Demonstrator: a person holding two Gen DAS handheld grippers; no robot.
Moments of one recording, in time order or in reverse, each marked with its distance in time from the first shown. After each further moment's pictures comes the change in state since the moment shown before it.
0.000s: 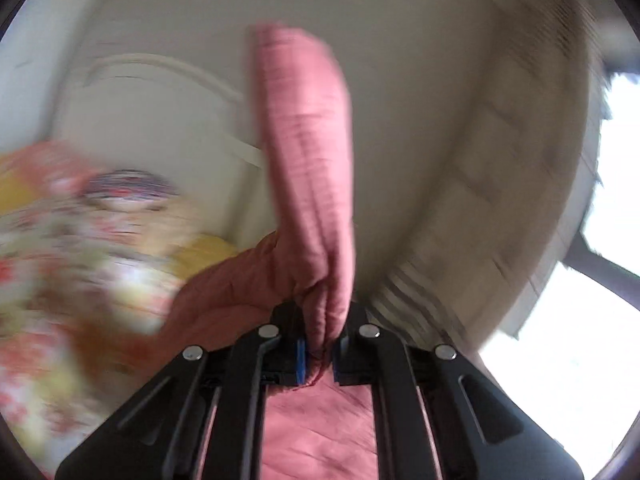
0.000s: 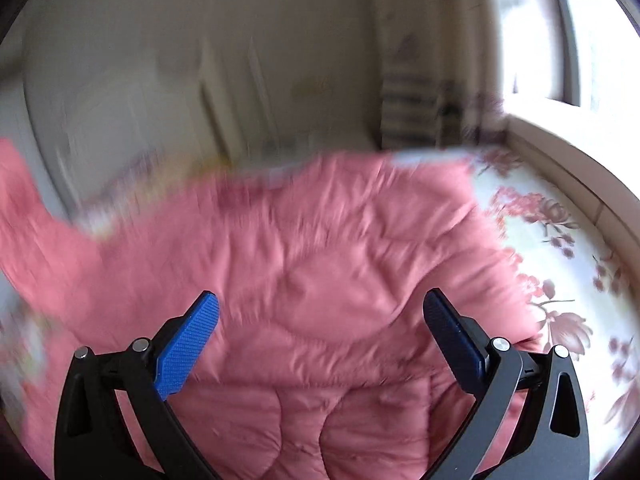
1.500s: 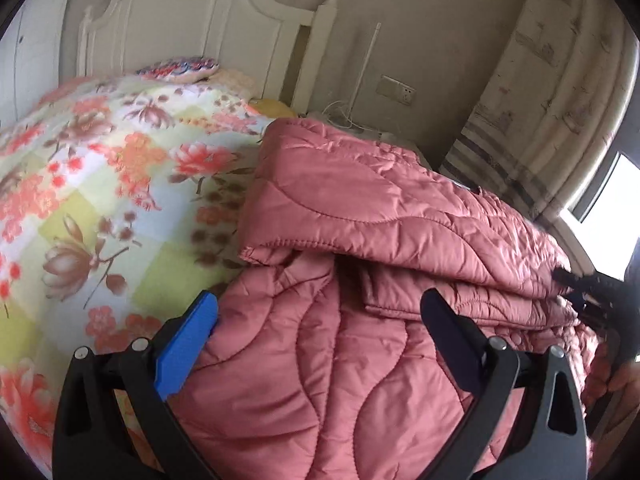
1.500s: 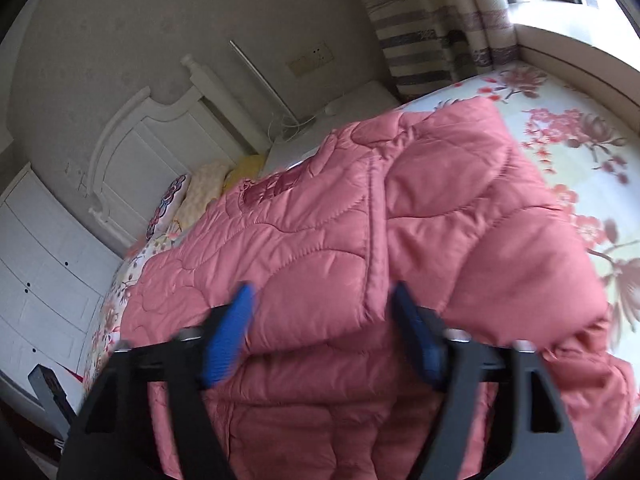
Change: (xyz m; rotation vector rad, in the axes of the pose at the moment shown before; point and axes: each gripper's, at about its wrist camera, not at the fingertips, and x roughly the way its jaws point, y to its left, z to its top) left arm 0.008 0.114 -0.141 -0.034 0.396 0.242; right arm 0.057 0.004 0.003 0.173 0.323 0.159
